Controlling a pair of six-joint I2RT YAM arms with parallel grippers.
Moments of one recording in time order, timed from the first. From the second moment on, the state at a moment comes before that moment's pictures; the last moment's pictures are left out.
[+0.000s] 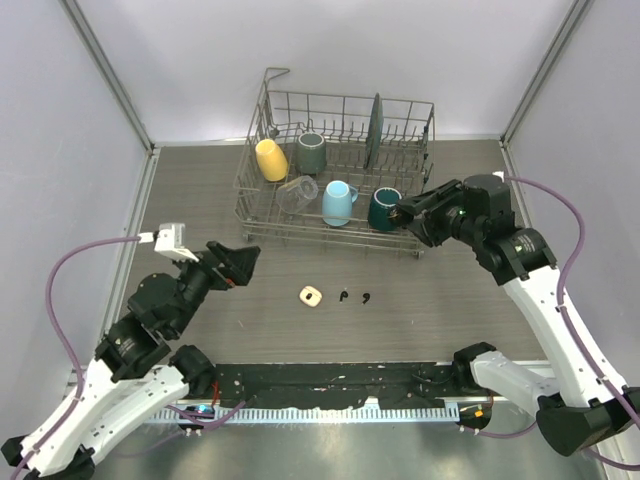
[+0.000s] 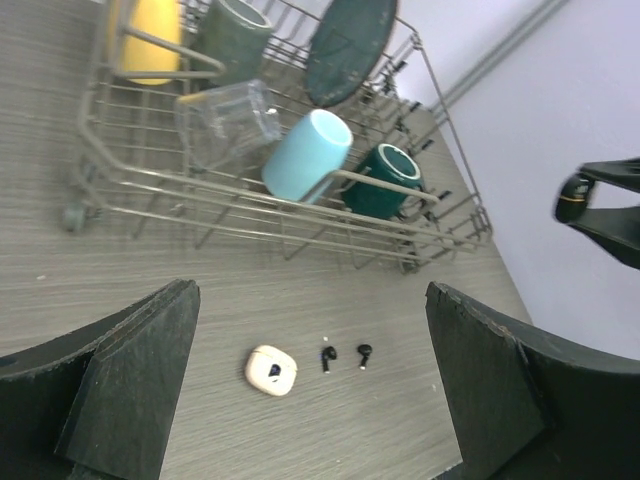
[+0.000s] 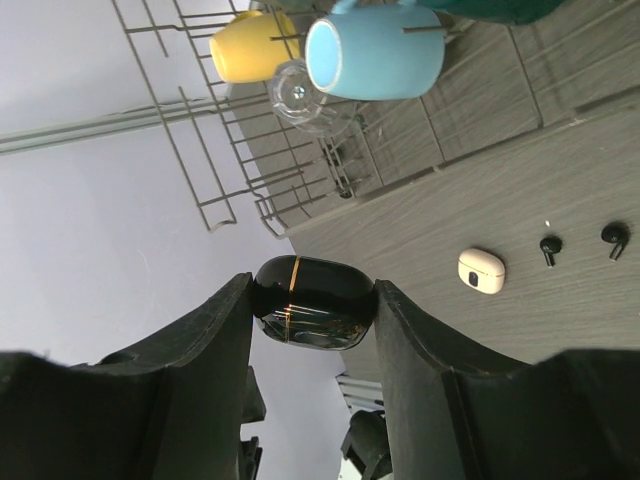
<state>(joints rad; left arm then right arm) -0.74 0.39 0.73 -0.44 -0.40 -0.61 0.33 0.99 1.20 -0.75 -0.10 1.32</state>
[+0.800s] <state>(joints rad) -0.75 0.73 0.52 0.32 0.04 -0.62 0.62 0.86 0.83 -0.33 -0.03 1.69</state>
